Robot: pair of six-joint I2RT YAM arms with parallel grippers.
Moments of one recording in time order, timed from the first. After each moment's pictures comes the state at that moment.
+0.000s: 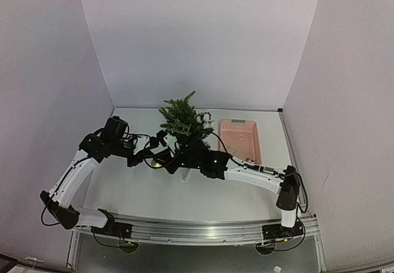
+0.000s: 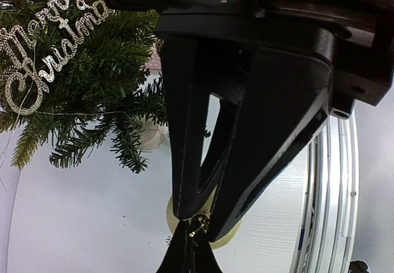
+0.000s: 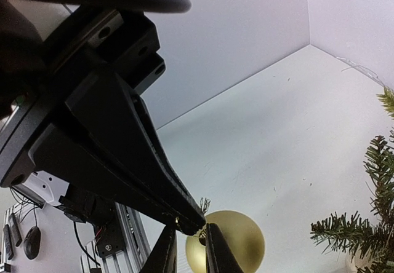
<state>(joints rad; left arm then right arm) -0.55 1.28 1.44 -1.02 0.55 0.76 1.13 1.96 1.80 -0.18 -0.13 0.30</state>
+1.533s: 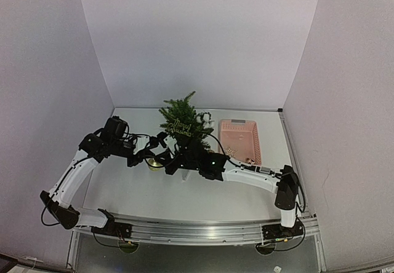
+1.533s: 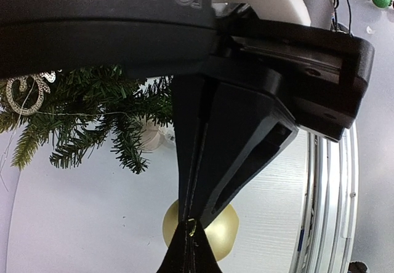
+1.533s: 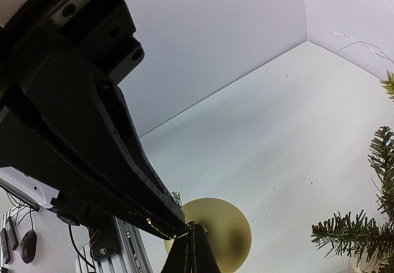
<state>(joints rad) -0.55 1.28 1.44 -1.02 0.55 0.76 1.12 1.98 1.76 -0.11 -0.12 0.31</state>
